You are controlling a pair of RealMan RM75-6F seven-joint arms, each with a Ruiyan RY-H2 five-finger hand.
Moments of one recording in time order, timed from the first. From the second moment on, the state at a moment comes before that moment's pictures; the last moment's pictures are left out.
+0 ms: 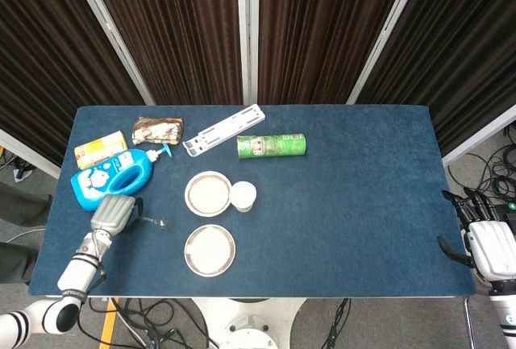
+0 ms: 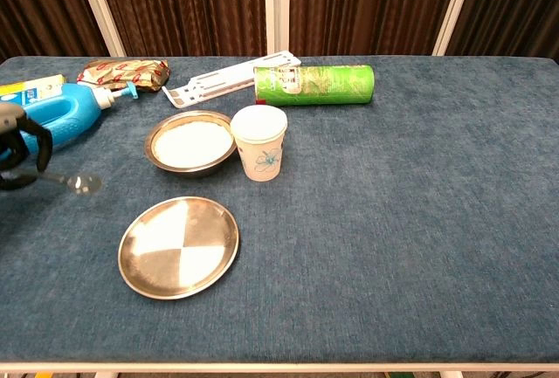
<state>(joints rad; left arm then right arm) -0.49 -1.40 -0.10 -1.45 1.13 0.94 0.33 0.12 -1.00 0.04 -1.61 -1.57 1.45 0.19</state>
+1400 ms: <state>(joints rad) -0.90 -1.69 -0.09 -1.33 0.78 1.18 1.29 0.11 -0.97 0.04 -1.60 -1.56 1.47 0.22</state>
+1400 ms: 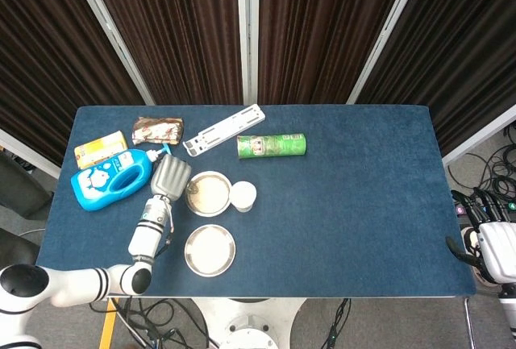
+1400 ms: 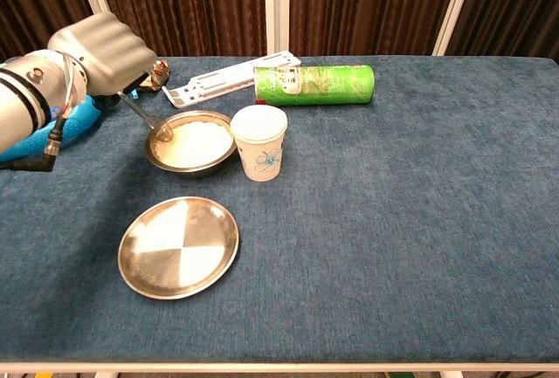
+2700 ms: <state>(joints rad) -0.91 -1.72 -0.13 -1.40 0.68 1.12 1.21 0.09 -0.98 0.04 -1.58 -1.56 1.47 0.24</state>
